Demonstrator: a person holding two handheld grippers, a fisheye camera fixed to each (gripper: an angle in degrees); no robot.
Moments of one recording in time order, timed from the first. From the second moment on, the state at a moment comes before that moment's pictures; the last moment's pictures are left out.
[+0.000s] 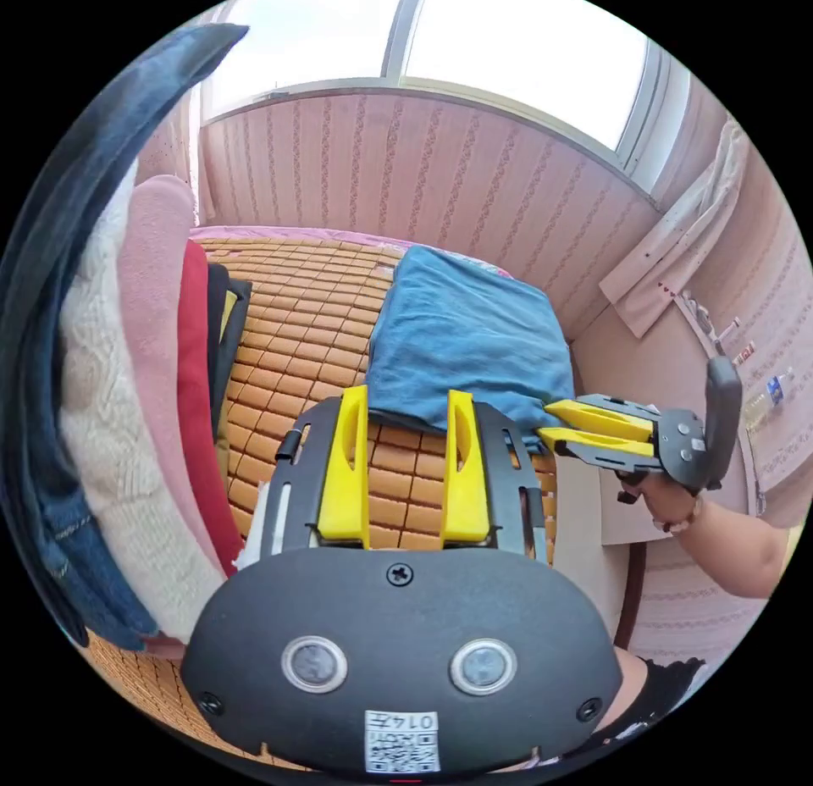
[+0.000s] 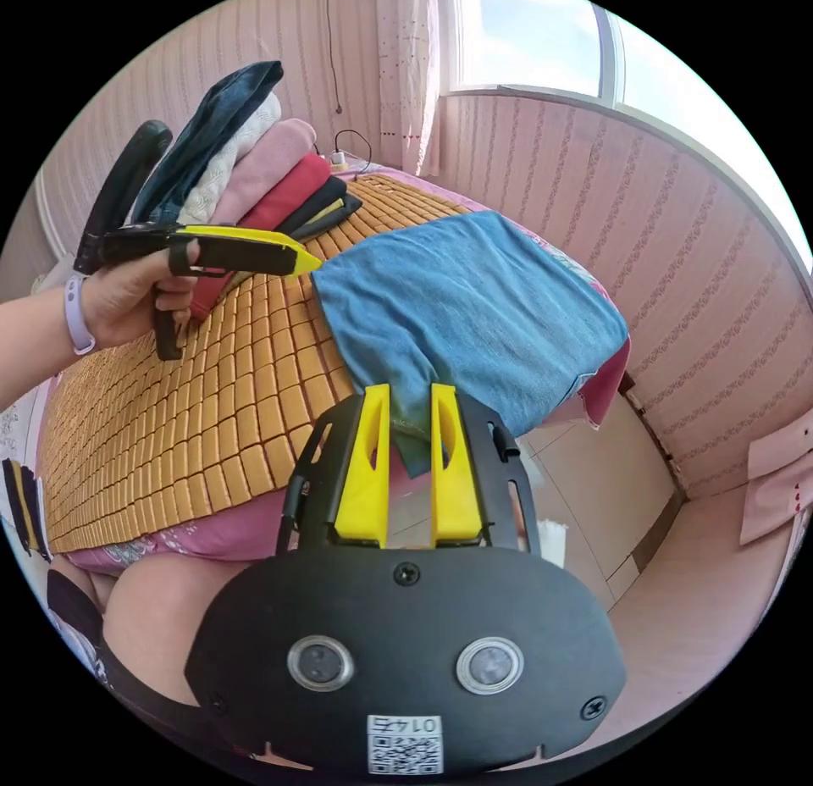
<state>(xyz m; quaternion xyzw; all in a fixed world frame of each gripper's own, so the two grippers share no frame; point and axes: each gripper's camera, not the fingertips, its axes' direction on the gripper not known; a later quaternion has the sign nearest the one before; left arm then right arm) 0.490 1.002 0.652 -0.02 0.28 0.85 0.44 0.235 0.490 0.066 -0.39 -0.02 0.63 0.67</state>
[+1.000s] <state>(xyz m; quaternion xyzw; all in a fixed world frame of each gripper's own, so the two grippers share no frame) 0.036 0.511 0.619 -0.04 0.15 0.57 0.81 0.154 0.109 0.206 -0.23 -0.45 0.36 0.78</state>
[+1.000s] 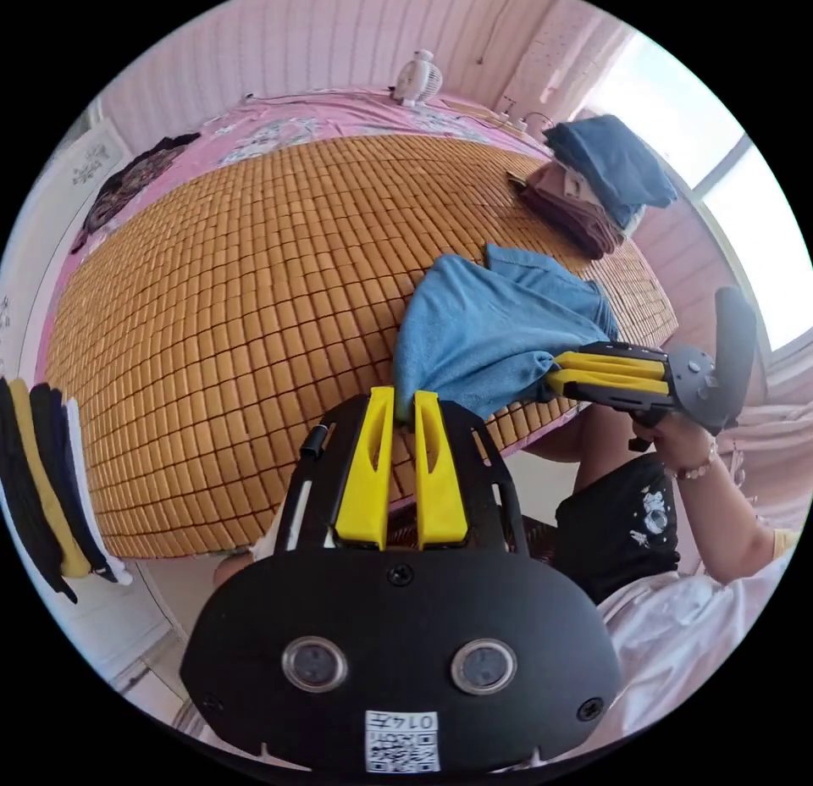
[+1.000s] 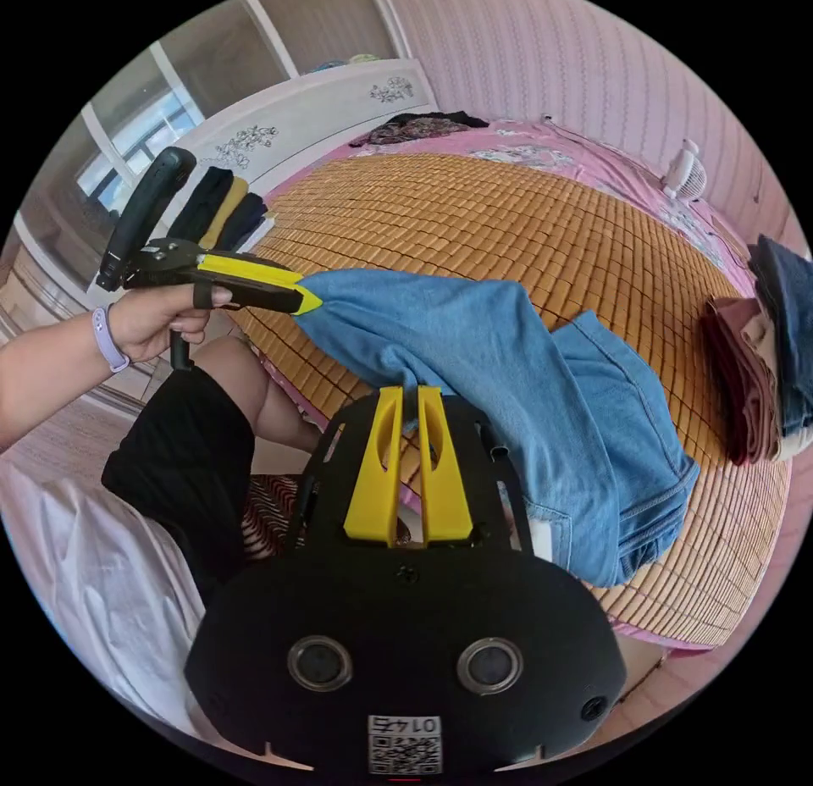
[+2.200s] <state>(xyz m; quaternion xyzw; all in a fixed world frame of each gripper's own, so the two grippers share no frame) -0.054 0.378 0.582 -0.04 0.33 0.55 0.76 0.284 0.239 0.032 0.02 -0.39 0.60 0.70</state>
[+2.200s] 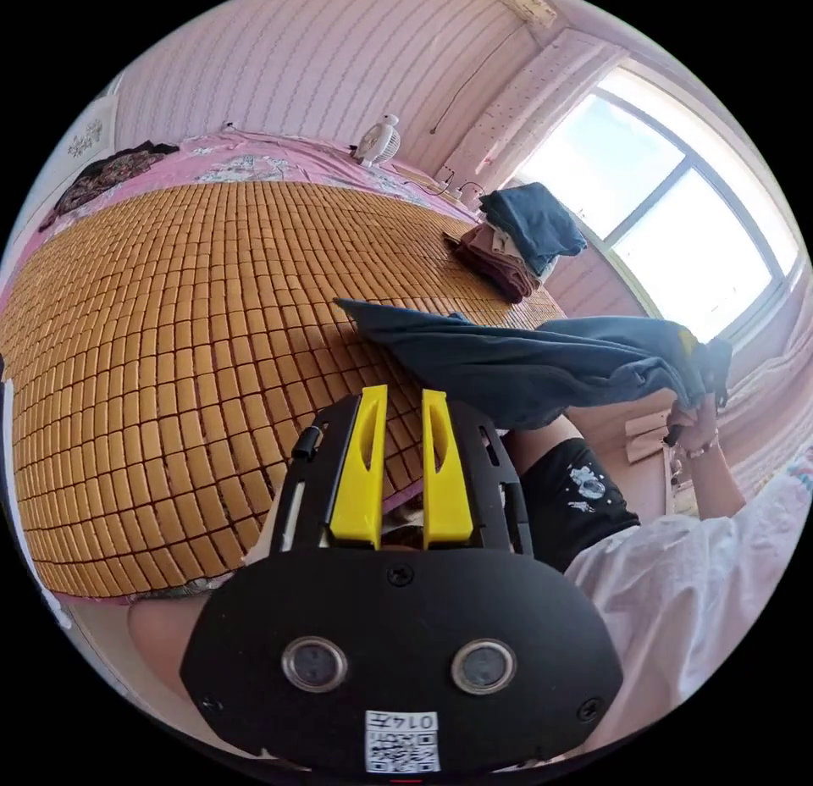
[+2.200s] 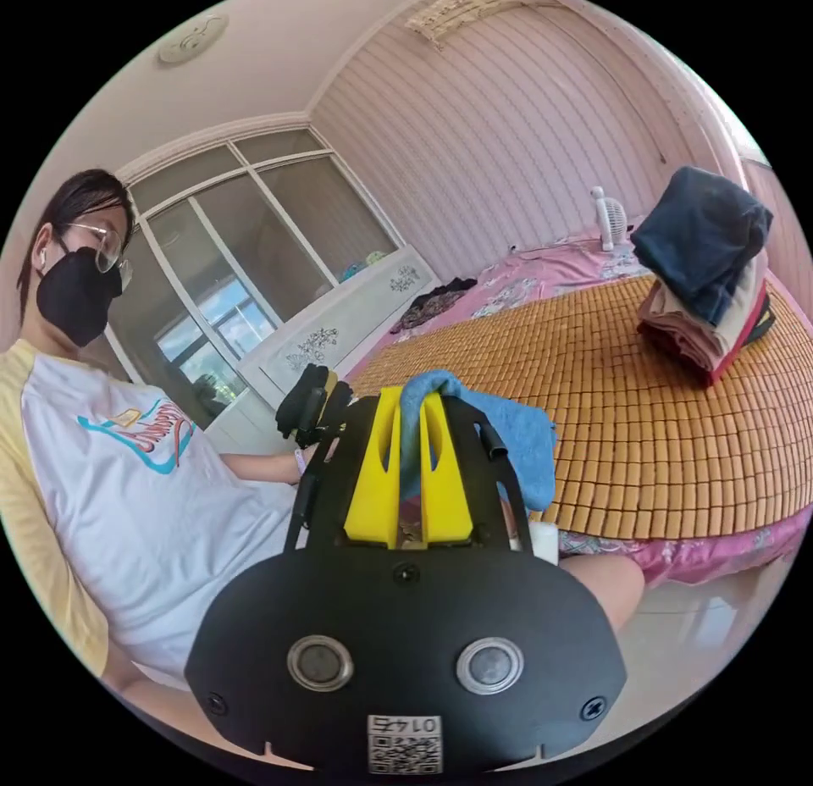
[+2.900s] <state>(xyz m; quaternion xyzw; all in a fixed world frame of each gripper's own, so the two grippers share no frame) 0.039 0.374 0.587 -0.15 0.34 0.58 0.73 0.256 0.225 -0.020 -0.38 -0.10 0.56 0.73</state>
